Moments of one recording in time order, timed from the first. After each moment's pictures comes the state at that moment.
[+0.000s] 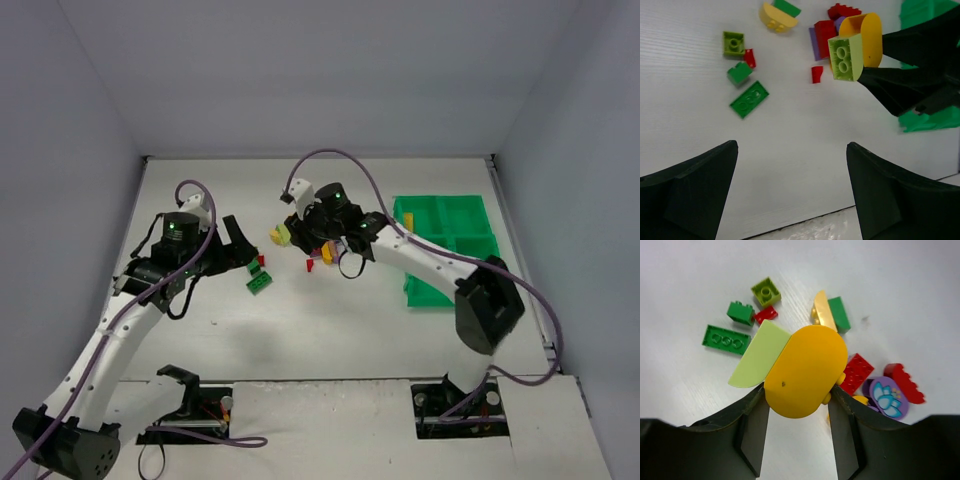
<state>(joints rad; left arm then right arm) -0.33 0.93 1.01 -0.75 0.06 -0.55 0.75 1.79 1.35 -0.21 -0.18 -0.17</state>
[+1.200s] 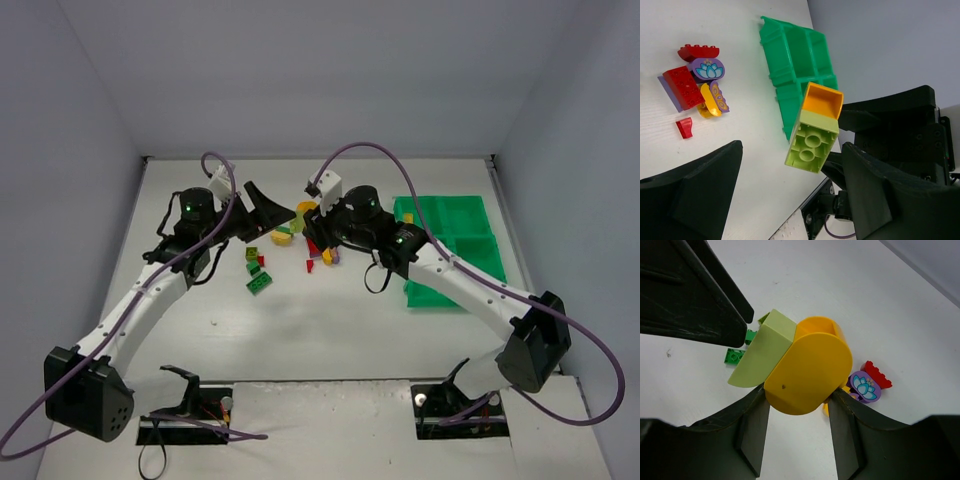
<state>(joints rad) -0.32 1.19 0.97 -0.07 0.50 -0.87 0.76 1.44 1.20 -0.16 -0.10 -0.07</state>
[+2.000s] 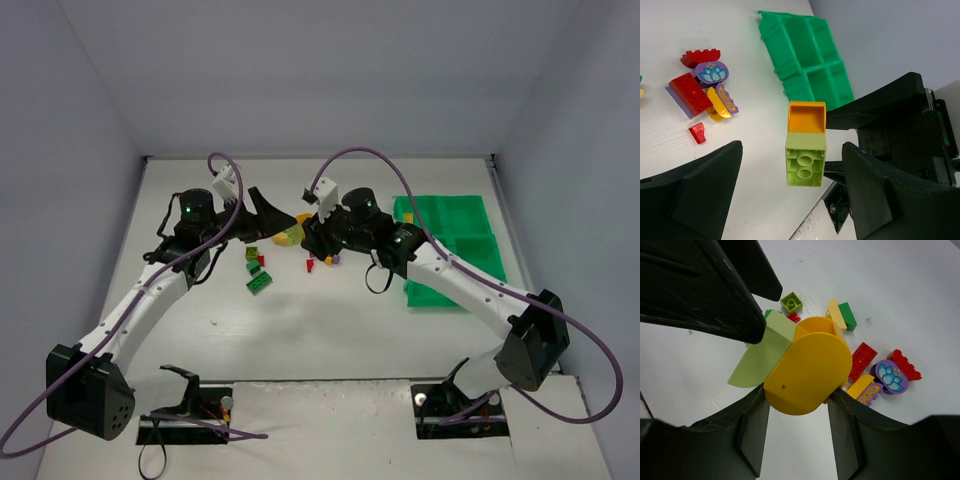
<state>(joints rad) -0.31 1.19 0.95 -0.04 0.56 -0.73 0.76 1.45 1.20 -0.23 -0.20 -0.06</state>
